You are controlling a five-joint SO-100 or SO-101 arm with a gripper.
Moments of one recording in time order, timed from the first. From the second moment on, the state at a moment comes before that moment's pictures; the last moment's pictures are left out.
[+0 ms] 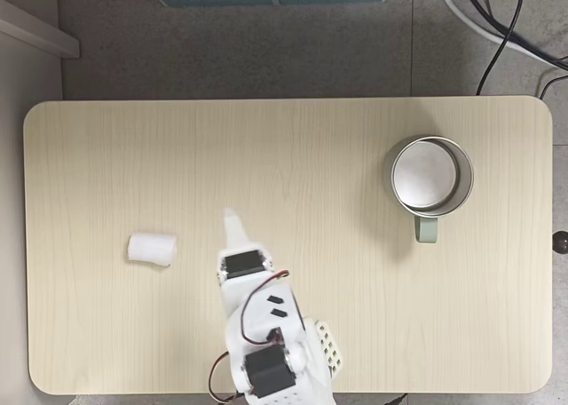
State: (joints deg) arm -33.3 39.6 77.8 90.3 20.0
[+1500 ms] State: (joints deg) arm -62.8 88.0 72.2 72.3 42.8
